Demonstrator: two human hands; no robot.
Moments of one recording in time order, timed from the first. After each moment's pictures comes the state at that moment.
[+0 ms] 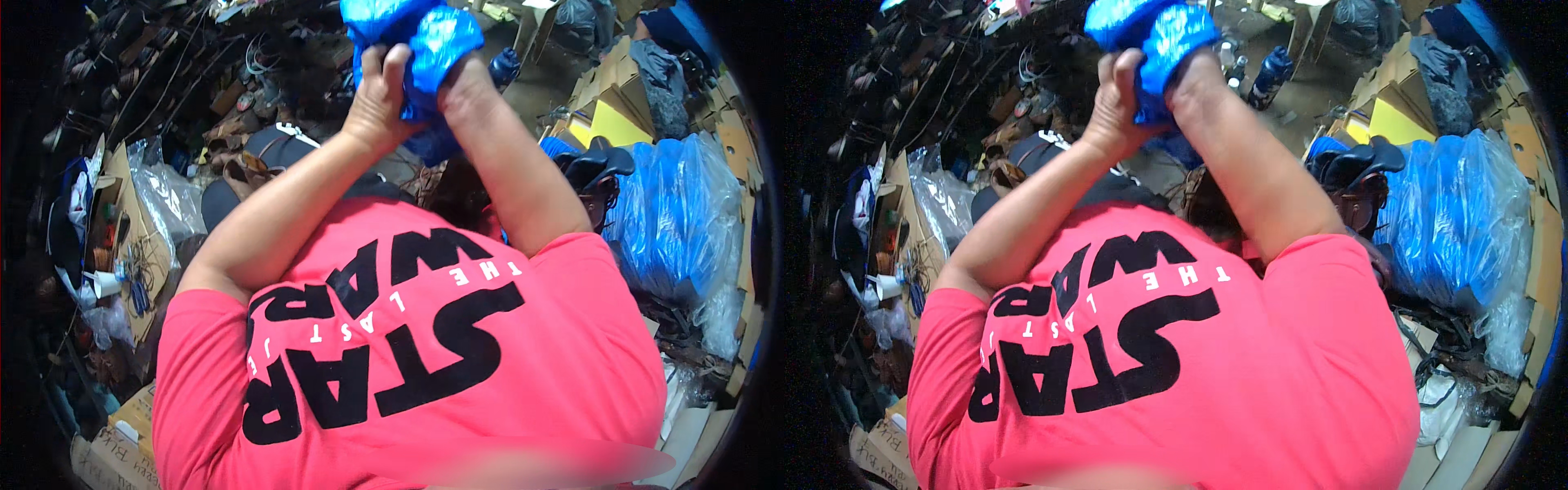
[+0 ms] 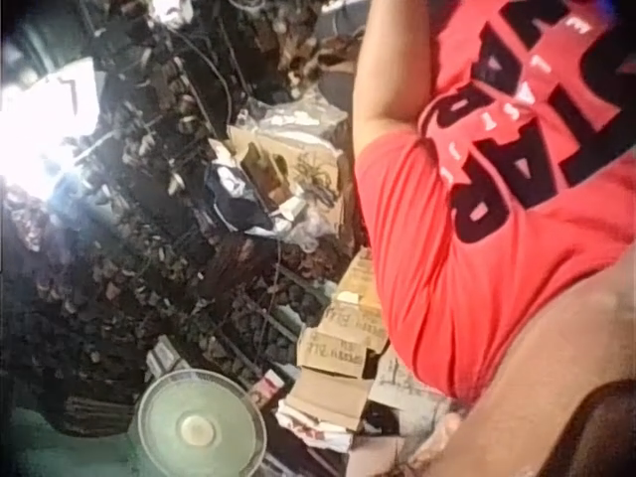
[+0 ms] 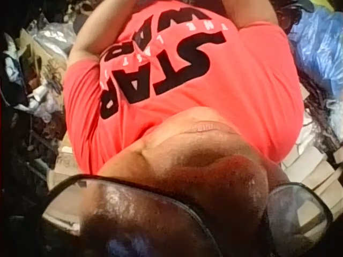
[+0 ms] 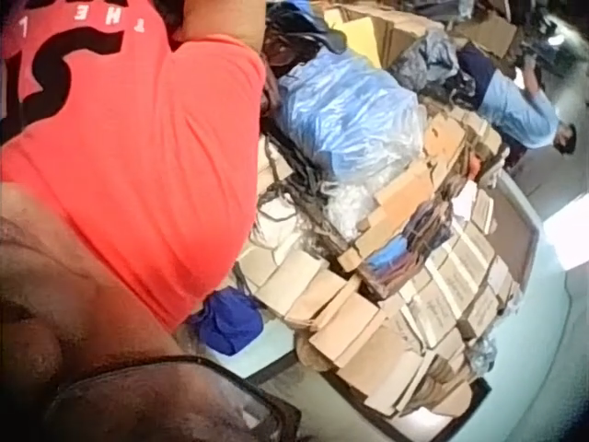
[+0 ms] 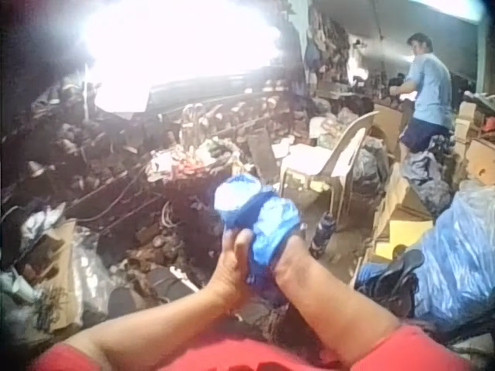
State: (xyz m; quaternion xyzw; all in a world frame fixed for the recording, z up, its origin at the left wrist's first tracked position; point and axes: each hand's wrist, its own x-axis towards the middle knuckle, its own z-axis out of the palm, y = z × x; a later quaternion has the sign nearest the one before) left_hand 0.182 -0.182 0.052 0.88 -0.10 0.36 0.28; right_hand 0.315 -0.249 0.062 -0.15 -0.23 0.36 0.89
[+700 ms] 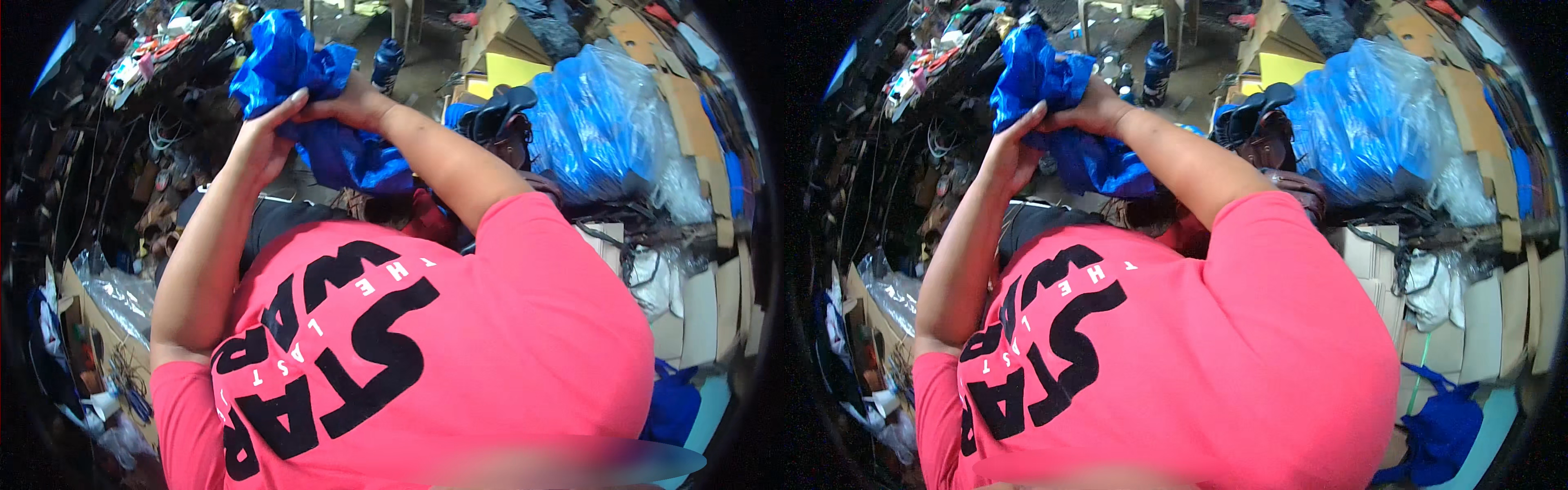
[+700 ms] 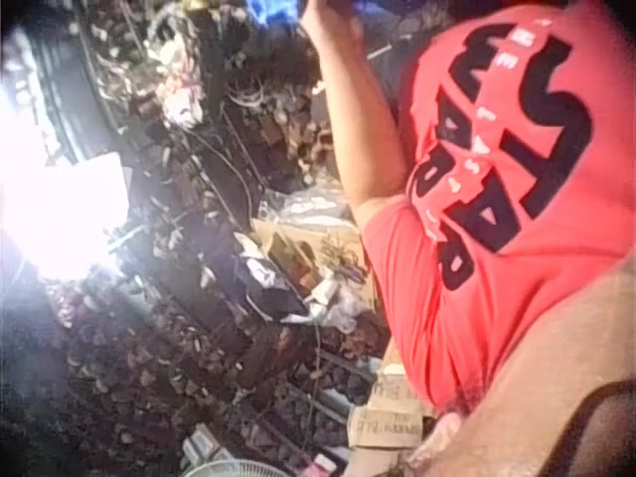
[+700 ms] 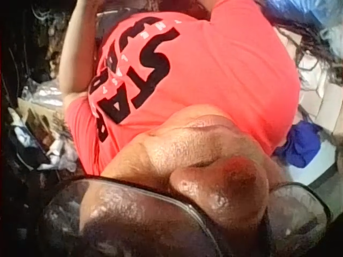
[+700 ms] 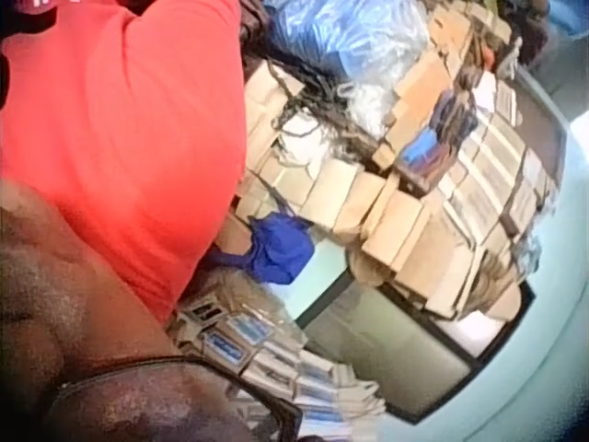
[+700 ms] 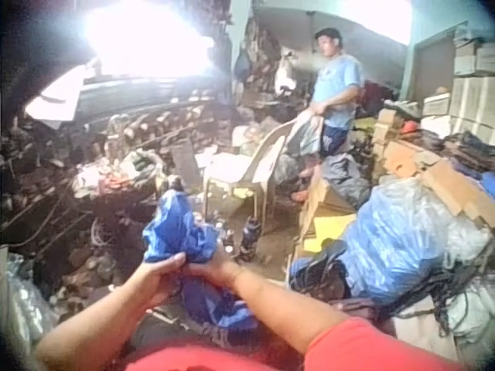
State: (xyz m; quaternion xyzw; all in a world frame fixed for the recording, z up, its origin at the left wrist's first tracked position) left_hand 0.179 -0.161 0.086 0.47 0.00 -0.07 0.88; right_hand 0.267 -0.307 0.062 -0.67 -0.38 0.03 0.64
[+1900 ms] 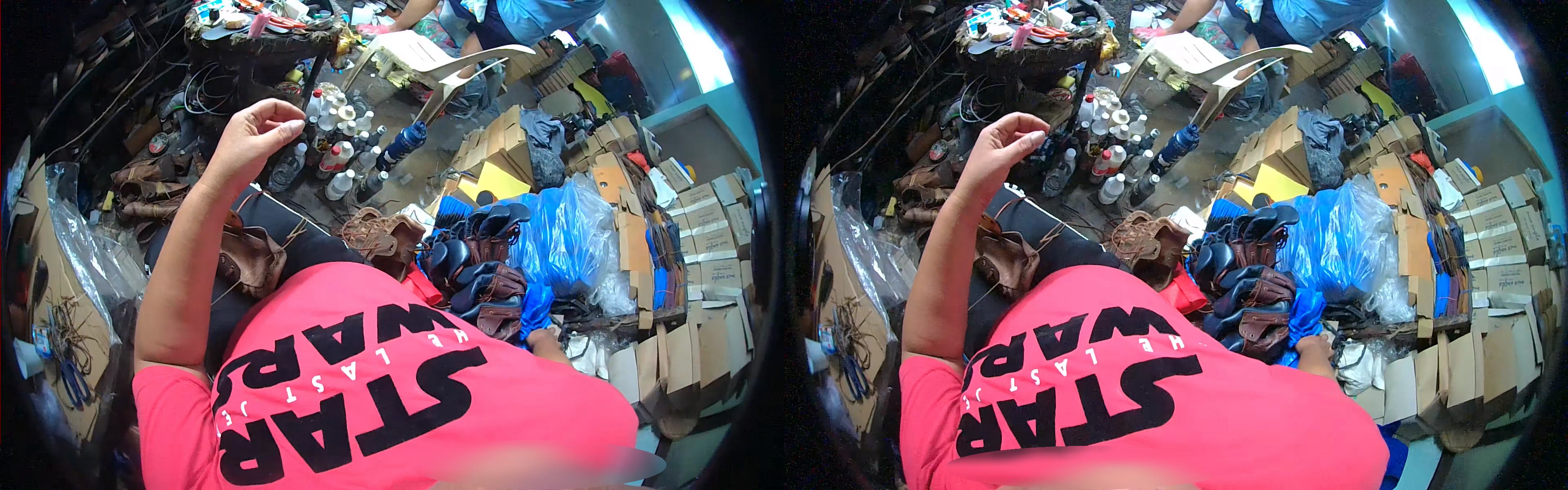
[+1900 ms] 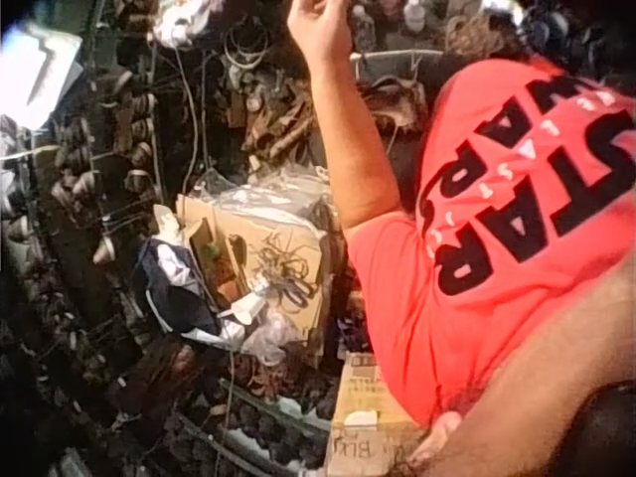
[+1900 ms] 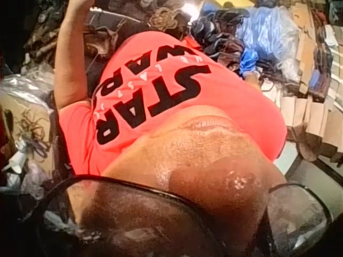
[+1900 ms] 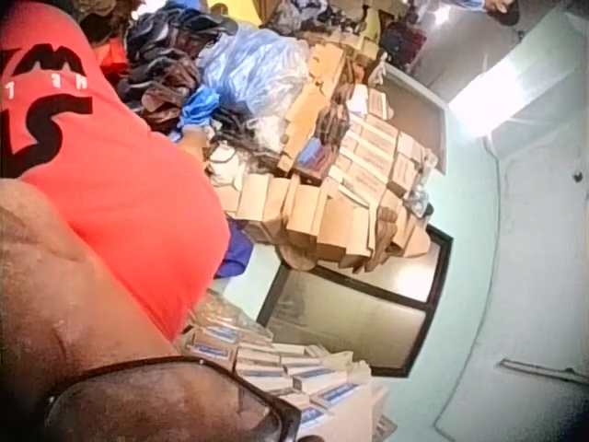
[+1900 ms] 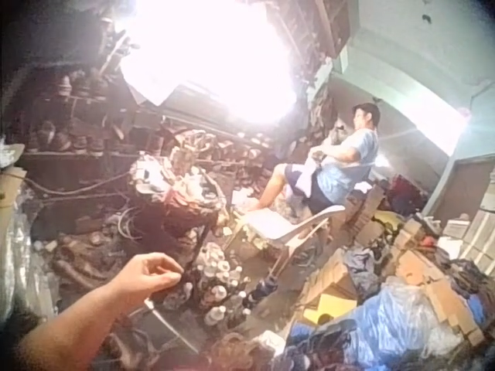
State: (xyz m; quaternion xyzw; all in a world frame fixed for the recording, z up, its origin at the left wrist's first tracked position) left_hand 0.120 -0.016 0.099 0.66 -0.04 0.14 0.74; right_hand 0.120 -0.478 0.144 -0.87 0.26 0.41 0.08
